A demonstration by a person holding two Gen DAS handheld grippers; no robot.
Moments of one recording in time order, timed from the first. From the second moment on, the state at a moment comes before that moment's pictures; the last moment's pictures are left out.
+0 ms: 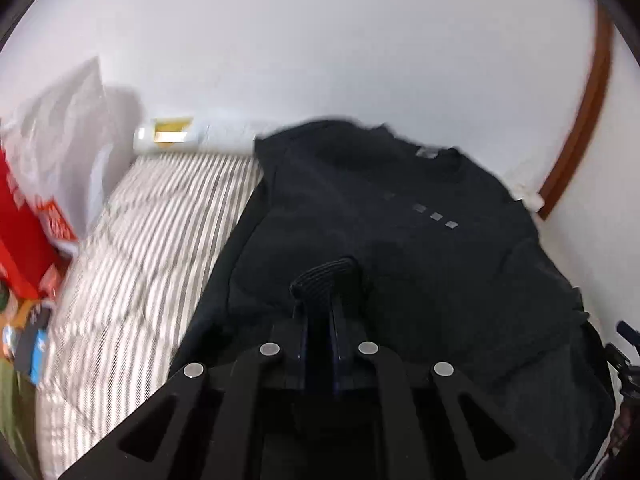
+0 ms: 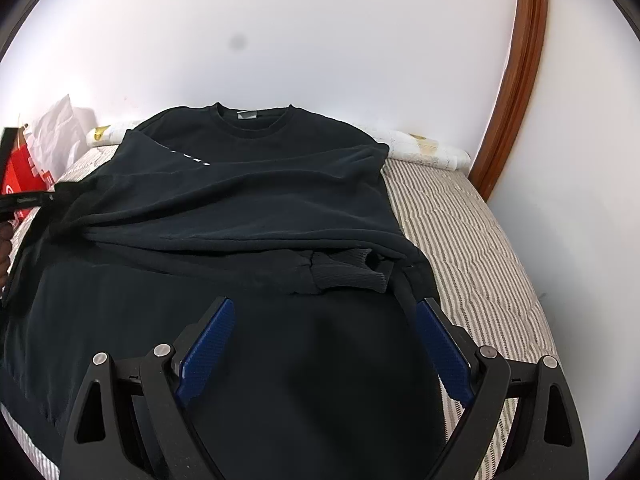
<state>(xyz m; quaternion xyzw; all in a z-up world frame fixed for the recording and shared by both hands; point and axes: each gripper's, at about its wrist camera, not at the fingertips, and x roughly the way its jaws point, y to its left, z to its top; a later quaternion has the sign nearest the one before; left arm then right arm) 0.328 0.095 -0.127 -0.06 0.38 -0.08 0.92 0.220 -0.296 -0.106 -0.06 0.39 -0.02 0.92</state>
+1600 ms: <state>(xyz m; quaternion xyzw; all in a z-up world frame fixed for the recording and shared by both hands) 0.199 0.135 -0.149 -0.09 0.44 -0.01 0.89 0.145 -0.358 -0.107 -0.02 0.40 -0.11 0.91</state>
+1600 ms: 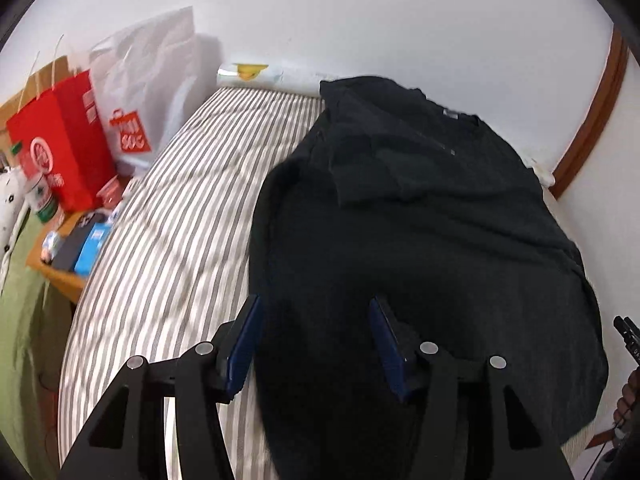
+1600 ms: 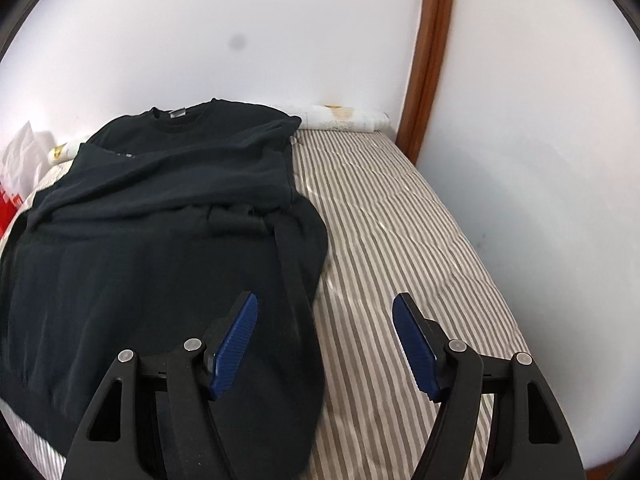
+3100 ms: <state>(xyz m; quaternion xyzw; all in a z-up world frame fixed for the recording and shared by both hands) 0.133 0.133 -0.166 -0.13 0.41 -0.03 0.90 0.112 -0.345 -0.147 0.06 0.41 -0.01 0.91</state>
